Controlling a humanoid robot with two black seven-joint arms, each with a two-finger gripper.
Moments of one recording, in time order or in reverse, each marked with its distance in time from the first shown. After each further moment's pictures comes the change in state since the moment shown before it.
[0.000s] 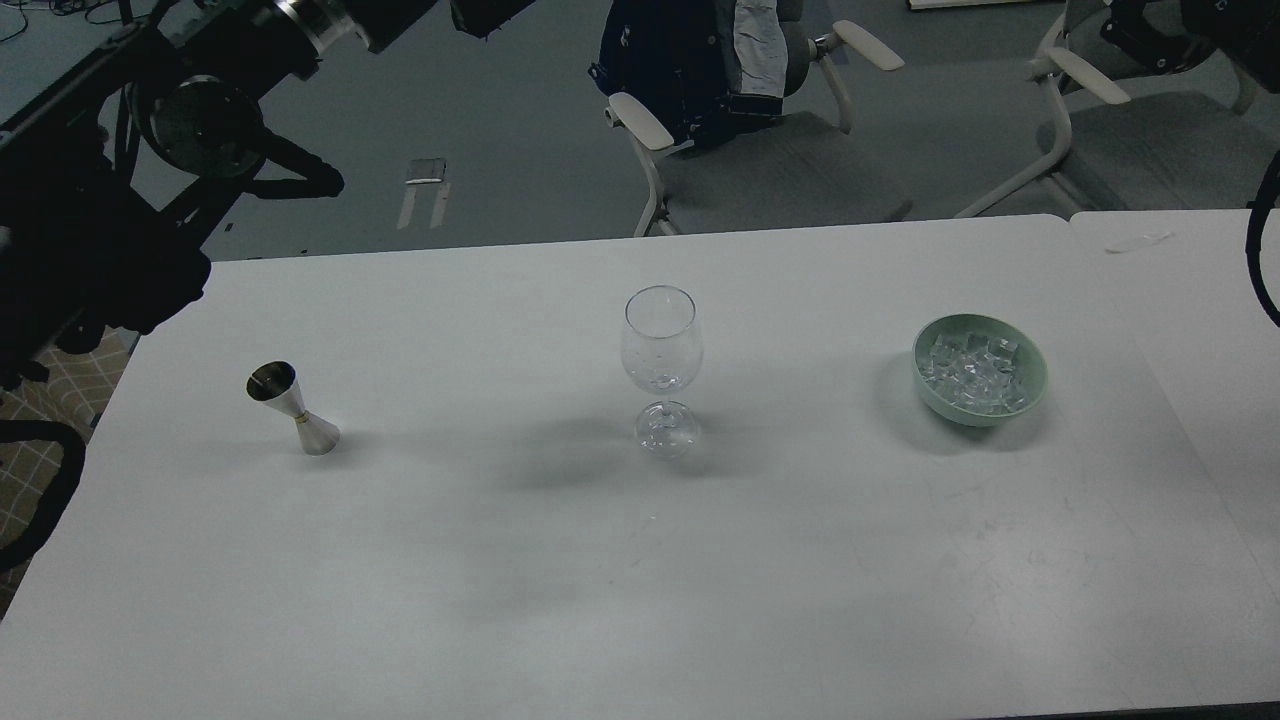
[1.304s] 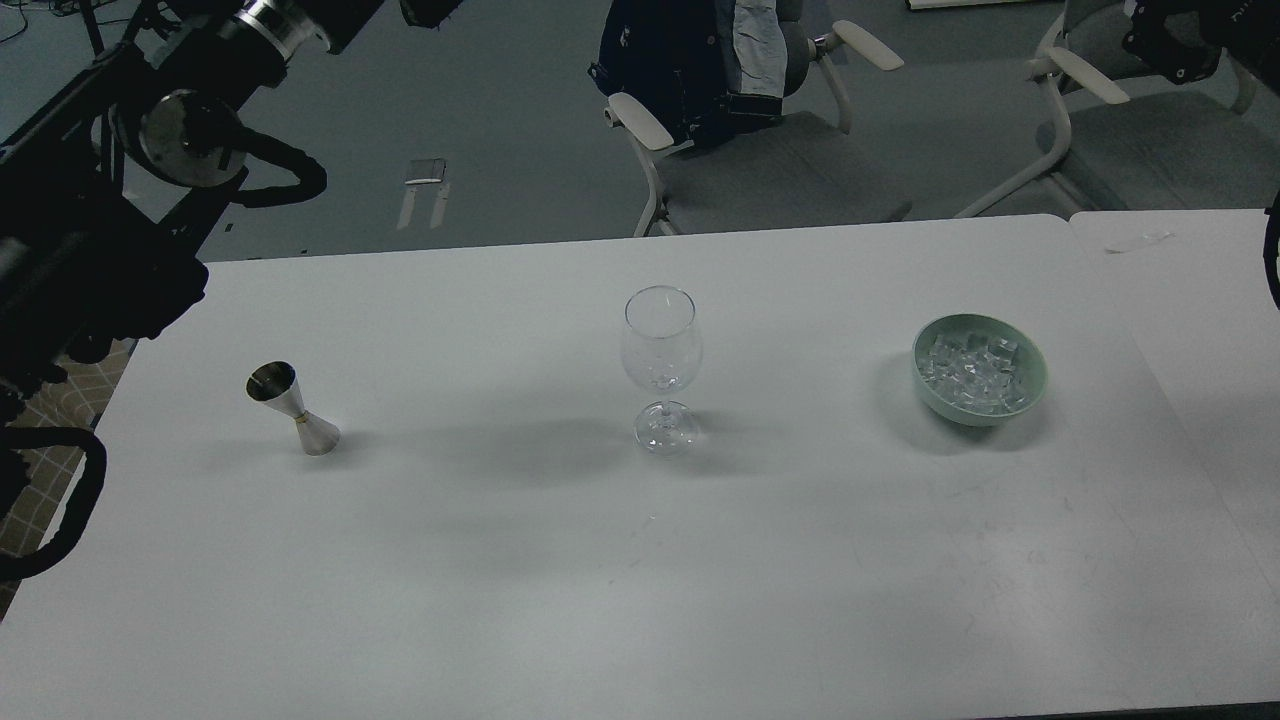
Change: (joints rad) left arm 0.032 -0.036 -0.055 0.133 0.000 0.000 -0.051; right arm -0.010 0.004 0.002 -0.064 -0.043 0.010 0.000
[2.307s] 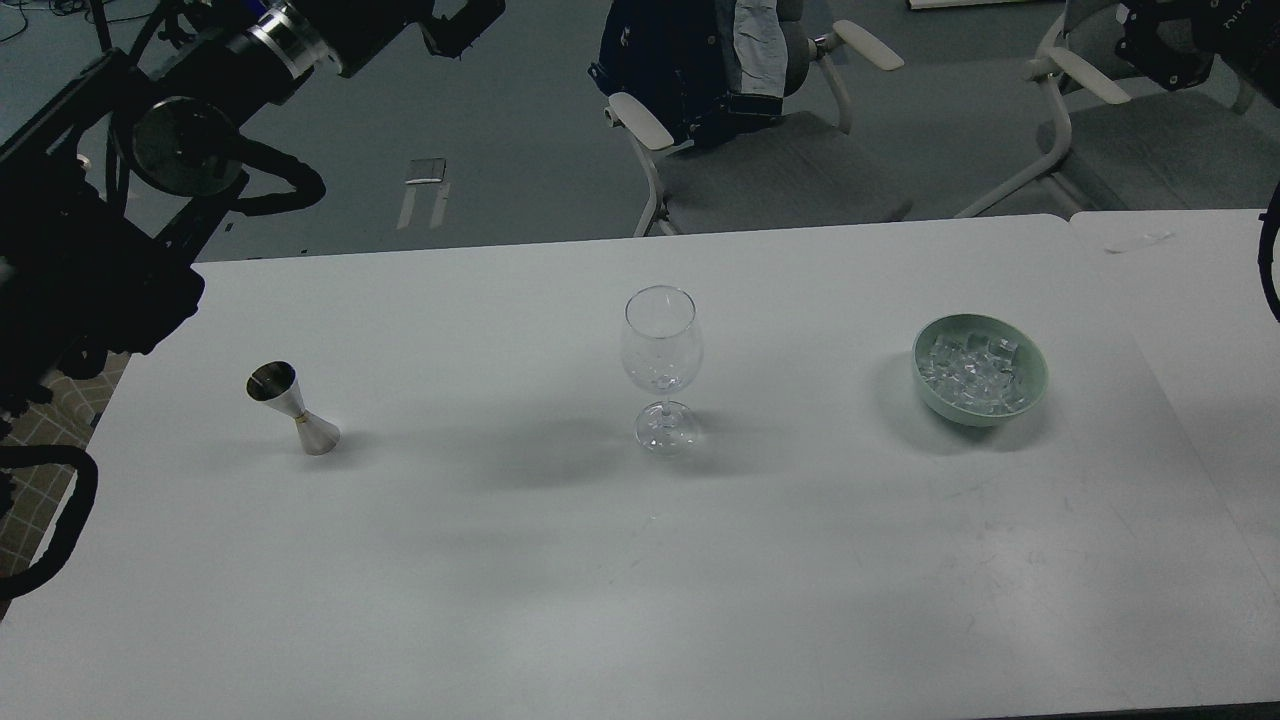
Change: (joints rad) left arm 0.049 0.031 -0.060 -0.114 -0.013 0.029 0.143; right arm -0.008 -0.001 0.001 0.017 0.004 -0.002 0.000
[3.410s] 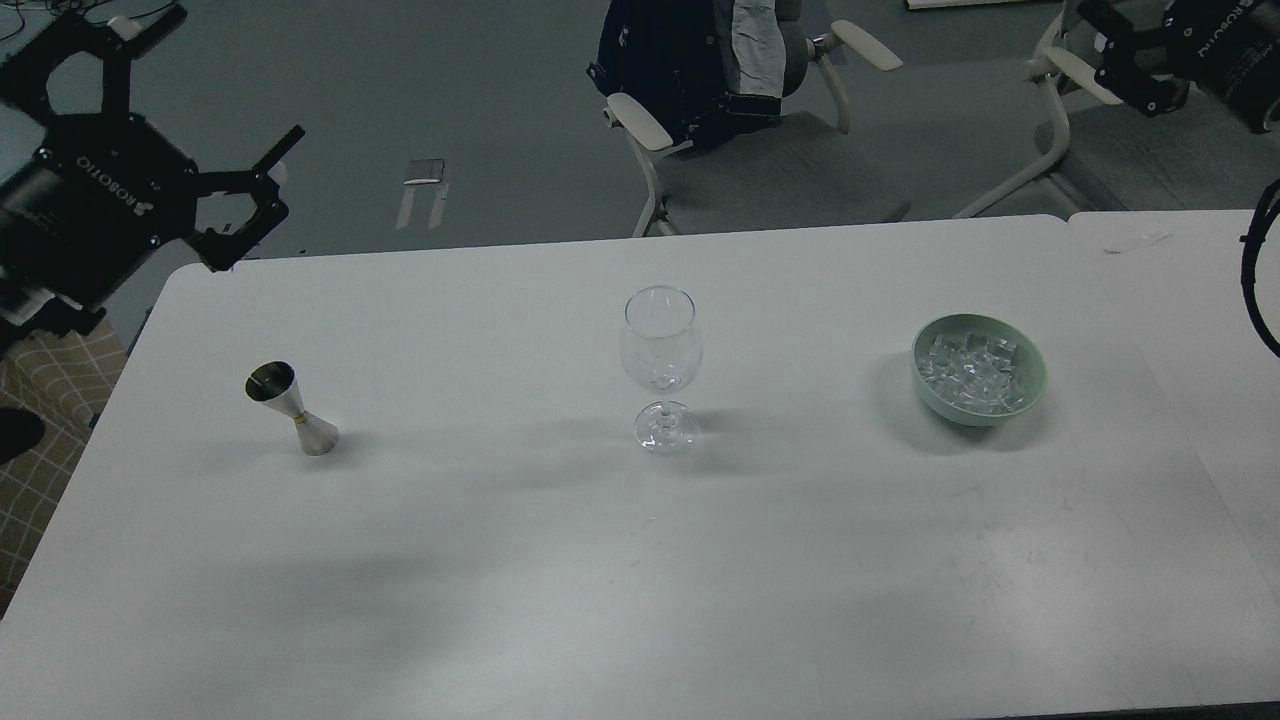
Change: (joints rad) left arm 1.073 0.421 -0.773 -0.755 -0.287 0.082 0.221; right arm -0.031 0.012 -0.012 0.014 -0.008 -0.007 0.000
